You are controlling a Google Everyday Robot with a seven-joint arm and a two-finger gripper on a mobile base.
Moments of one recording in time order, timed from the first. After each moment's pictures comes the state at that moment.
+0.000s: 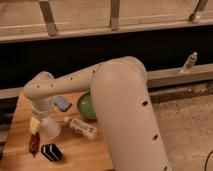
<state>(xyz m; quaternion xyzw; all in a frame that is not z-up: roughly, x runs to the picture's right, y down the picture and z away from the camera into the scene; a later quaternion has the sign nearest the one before) -0.316 0.175 0.739 -0.41 -0.01 0.27 0.87</state>
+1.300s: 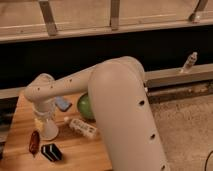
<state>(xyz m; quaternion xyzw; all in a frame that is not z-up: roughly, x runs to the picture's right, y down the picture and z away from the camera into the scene) -0.307 0.176 0.744 -0.39 0.01 0.27 0.88</state>
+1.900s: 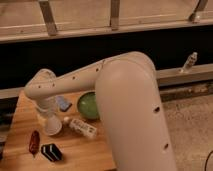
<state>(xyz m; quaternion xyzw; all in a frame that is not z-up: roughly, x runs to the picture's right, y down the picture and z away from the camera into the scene) -0.276 0.142 0.727 -0.34 0.02 0.30 0.89</state>
